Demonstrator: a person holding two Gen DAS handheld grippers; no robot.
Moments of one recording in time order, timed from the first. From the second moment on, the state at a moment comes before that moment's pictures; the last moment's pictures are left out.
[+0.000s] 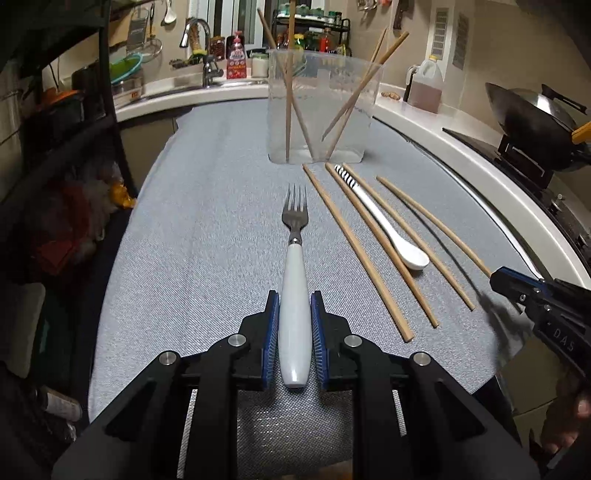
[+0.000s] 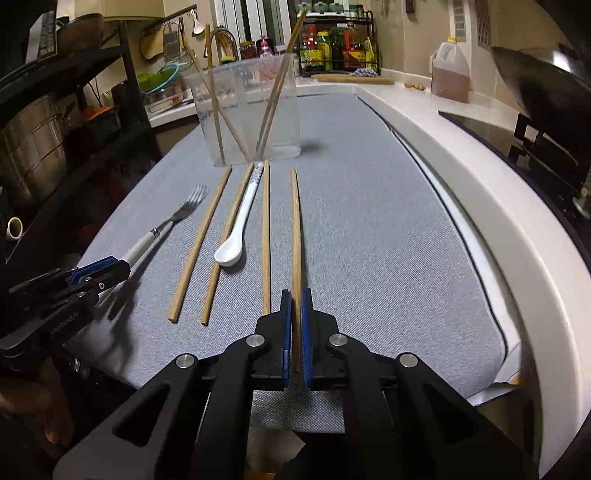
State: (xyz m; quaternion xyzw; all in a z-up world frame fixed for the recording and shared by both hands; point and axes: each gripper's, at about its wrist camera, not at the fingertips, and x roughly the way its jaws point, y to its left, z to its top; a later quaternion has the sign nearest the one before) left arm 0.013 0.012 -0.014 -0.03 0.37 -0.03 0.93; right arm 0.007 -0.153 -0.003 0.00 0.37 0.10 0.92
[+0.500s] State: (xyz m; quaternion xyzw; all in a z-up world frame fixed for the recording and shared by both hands) left arm -0.012 0.016 0.019 -0.01 0.28 -0.03 0.96; right arm -0.014 -0.161 0.085 -0.02 0.27 0.11 0.96
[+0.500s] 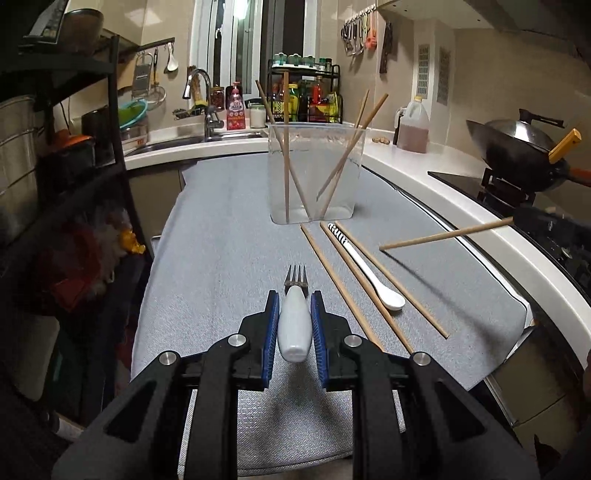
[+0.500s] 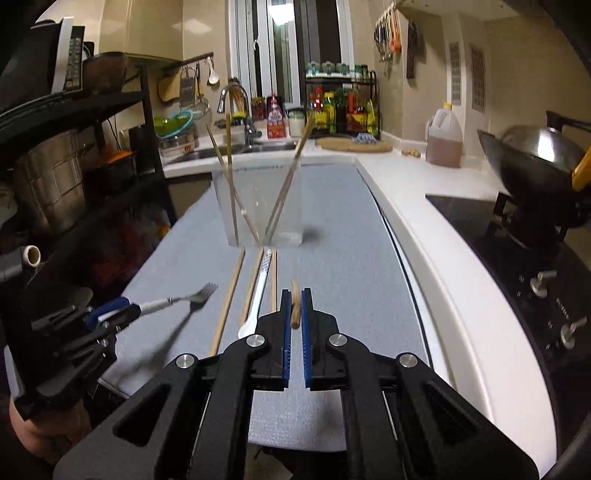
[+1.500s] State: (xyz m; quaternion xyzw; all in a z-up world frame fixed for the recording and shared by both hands) left arm 0.033 0.055 0.106 -0.05 0.26 -0.05 0.96; right arm 0.035 -0.152 0.166 -0.01 0.23 0.14 0.96
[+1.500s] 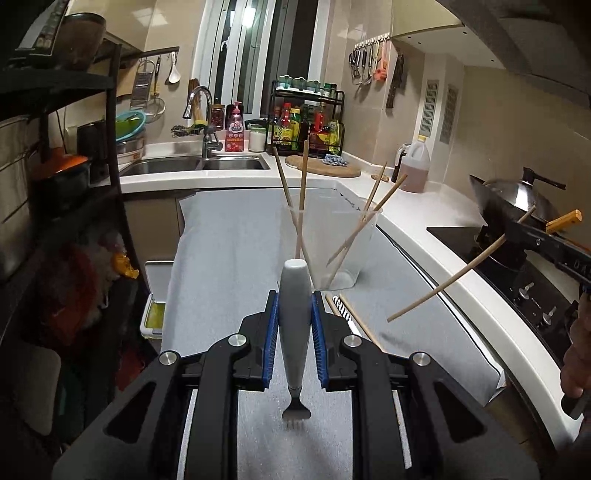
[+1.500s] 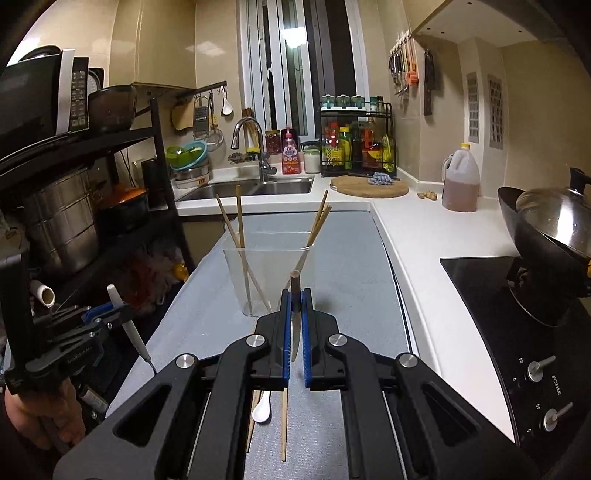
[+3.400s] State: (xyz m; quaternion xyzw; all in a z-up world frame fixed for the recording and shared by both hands) left arm 0.257 0.018 0.177 -0.02 0.30 -0.09 0.95; right arm 0.212 -0.102 0.213 -0.01 0.25 0.18 0.95
